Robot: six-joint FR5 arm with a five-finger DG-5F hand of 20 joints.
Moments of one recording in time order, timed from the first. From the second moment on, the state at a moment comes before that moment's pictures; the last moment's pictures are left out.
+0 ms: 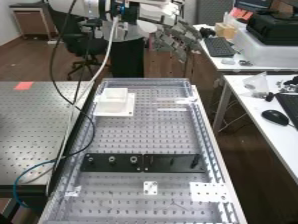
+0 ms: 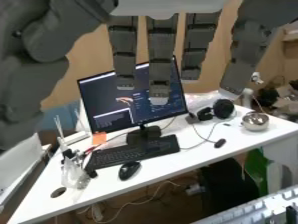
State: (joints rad) arm 1.80 -1.84 -1.44 -3.15 -1.19 -0.51
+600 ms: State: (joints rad) arm 1.57 -1.74 -1.57 -3.01 -1.52 -0.69
